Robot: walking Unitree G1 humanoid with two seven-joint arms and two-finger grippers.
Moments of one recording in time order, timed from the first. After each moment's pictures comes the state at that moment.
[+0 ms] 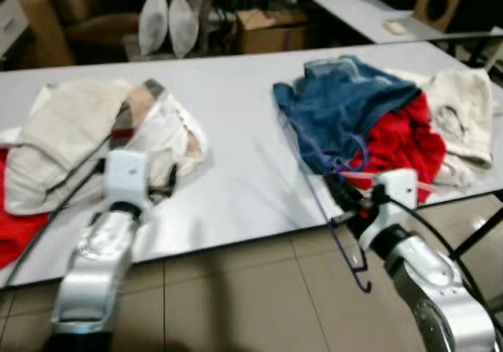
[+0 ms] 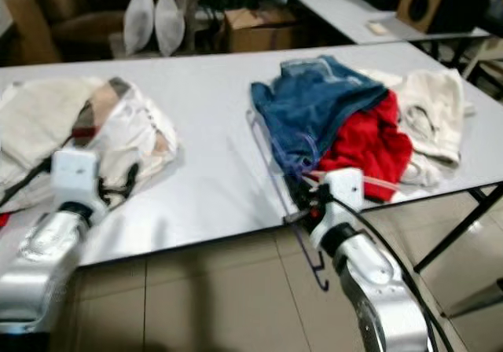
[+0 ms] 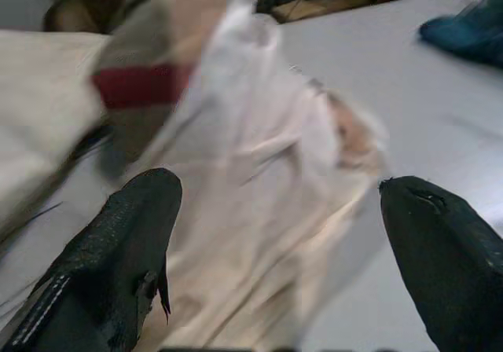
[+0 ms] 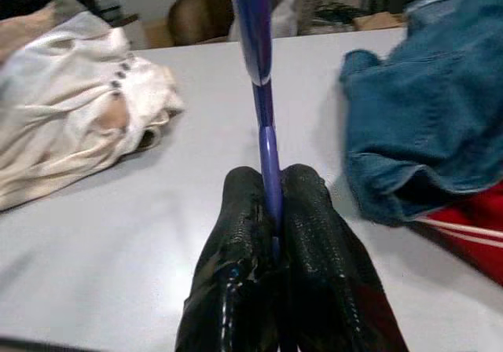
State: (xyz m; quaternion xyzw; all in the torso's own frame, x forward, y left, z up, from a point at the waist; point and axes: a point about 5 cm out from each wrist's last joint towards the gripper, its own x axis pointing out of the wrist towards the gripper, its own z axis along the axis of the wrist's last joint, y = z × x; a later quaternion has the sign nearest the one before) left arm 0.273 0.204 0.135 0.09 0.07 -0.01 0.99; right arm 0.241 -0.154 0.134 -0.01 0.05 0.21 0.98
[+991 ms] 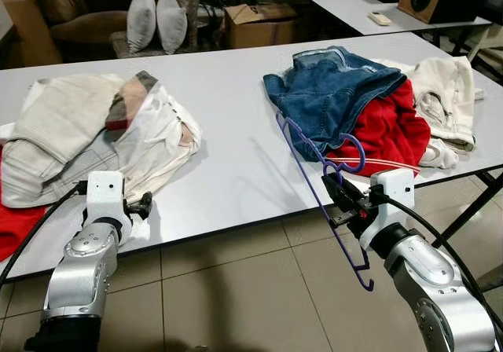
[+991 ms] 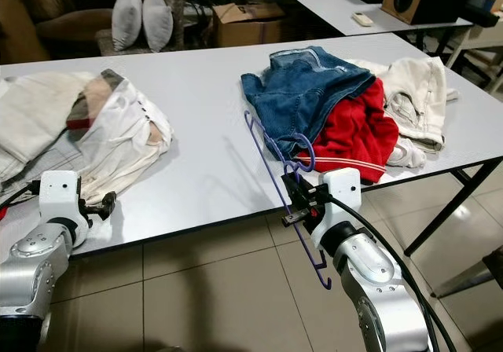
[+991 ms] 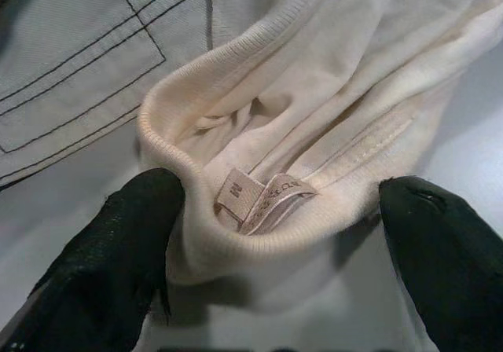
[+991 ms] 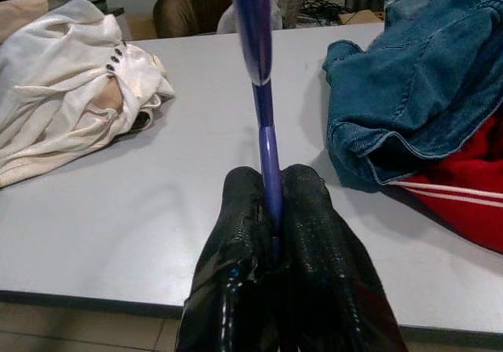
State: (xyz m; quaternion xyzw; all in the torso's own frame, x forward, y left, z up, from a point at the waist) left arm 0.277 0.245 0.088 0.04 0.21 0.08 0.97; right arm 0.242 -0.155 0.134 -0.02 0.04 0.21 0.98
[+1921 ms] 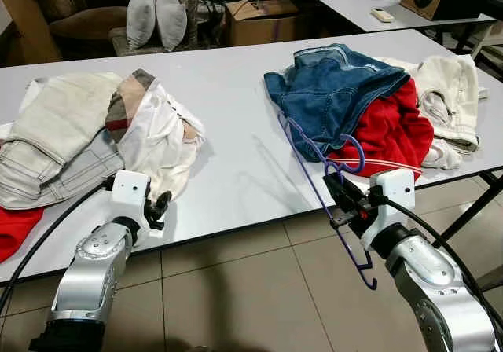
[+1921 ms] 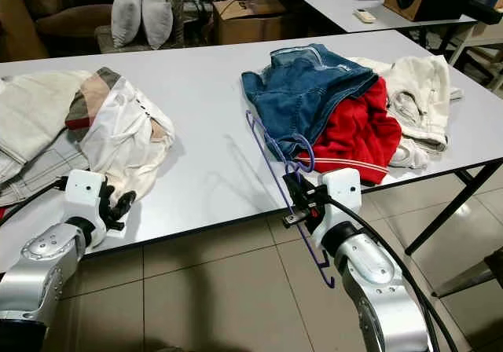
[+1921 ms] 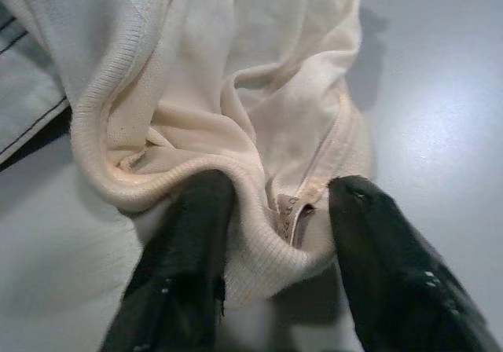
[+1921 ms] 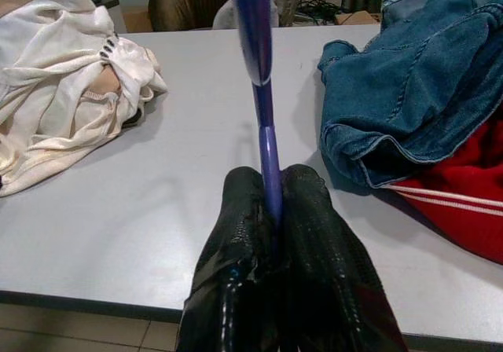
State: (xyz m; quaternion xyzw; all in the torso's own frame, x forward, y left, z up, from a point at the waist) left arm 0.278 0.217 0.089 0.07 0.18 -0.07 0.98; right arm 0.242 -0.156 0.135 -0.04 0.04 0.21 0.98
